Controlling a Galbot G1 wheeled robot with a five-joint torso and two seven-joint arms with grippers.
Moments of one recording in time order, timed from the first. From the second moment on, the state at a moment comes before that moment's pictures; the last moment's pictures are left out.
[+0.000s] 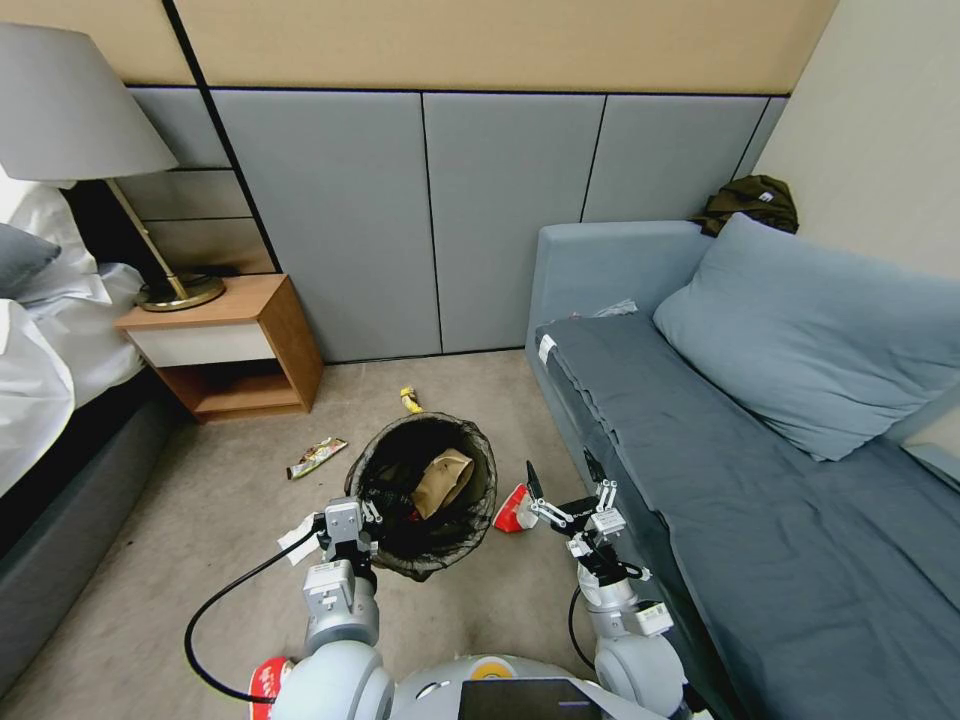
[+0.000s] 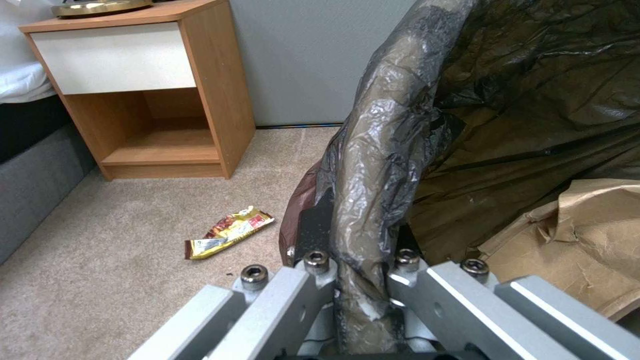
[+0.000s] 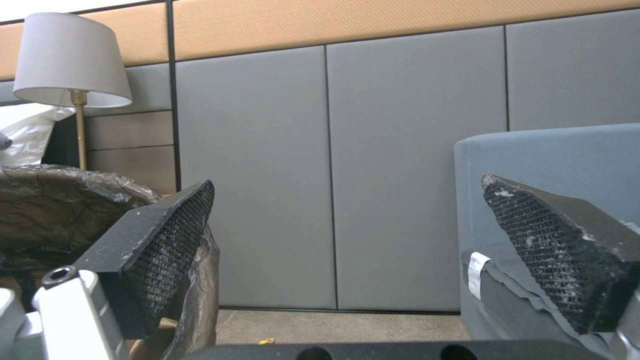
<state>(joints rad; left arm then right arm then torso) 1.81 -1.55 -0.29 -2.46 0.11 0.38 -0.40 -1.67 1.33 0.30 2.09 0.10 0.53 0.01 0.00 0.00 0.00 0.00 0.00</state>
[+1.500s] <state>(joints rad) 1.81 -1.55 -0.29 -2.46 0.11 0.38 -0.40 -1.40 1.31 0.20 1.94 0.10 0.22 0.11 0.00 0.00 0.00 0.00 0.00</state>
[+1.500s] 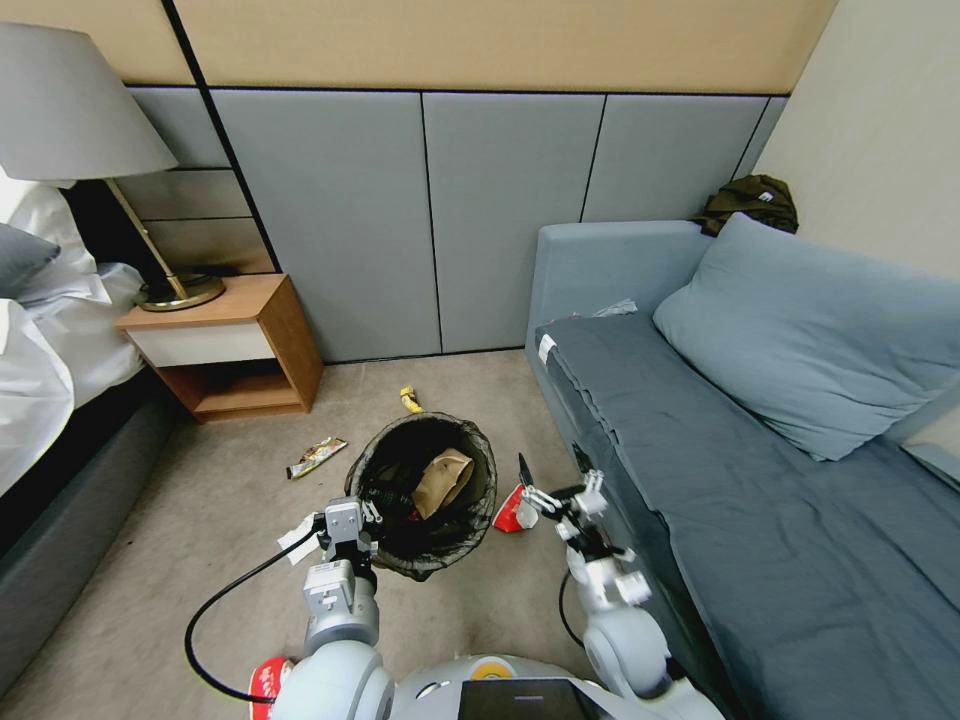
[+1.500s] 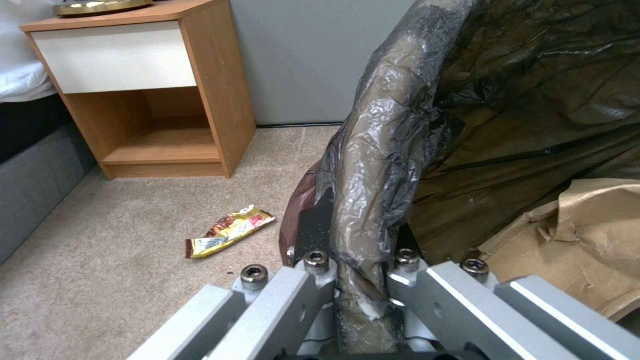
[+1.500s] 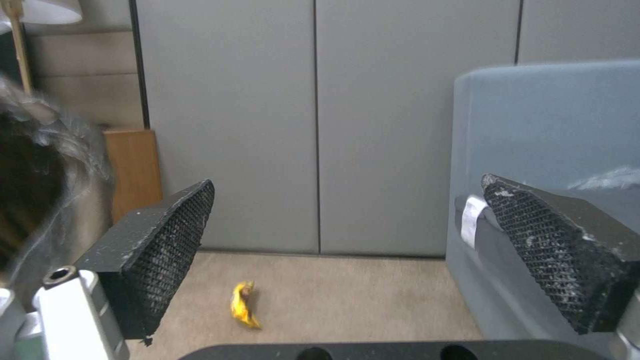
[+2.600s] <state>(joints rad) 1.81 -1.55 -0.29 -2.46 0.11 0.38 -0.40 -1.17 1.31 0.08 1.56 0.33 -0.22 0.20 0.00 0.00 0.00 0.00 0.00</state>
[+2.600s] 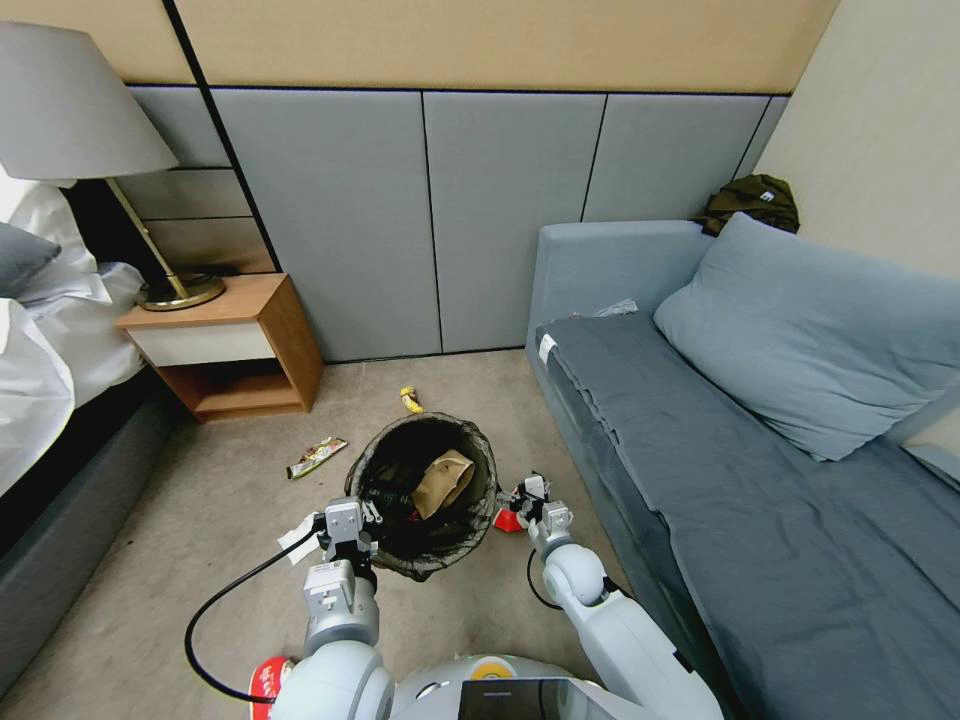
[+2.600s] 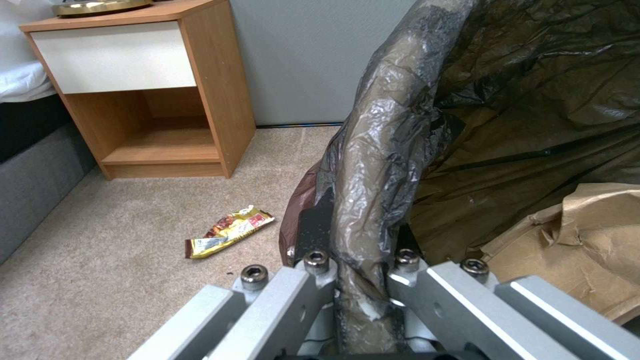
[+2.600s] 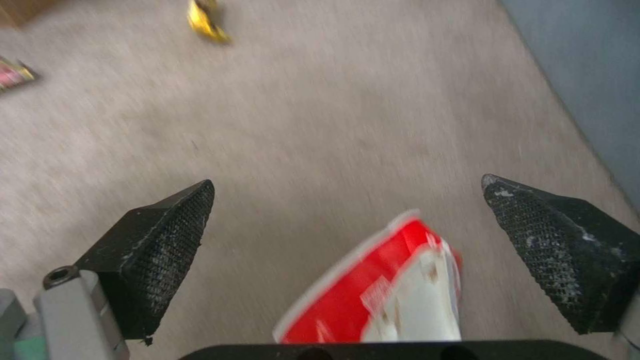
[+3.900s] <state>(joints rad) 1.81 -1.55 -0.29 -2.46 0.11 0.38 -0.40 -1.11 1.36 0.12 1.25 0.28 -0.14 0.13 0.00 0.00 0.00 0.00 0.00</state>
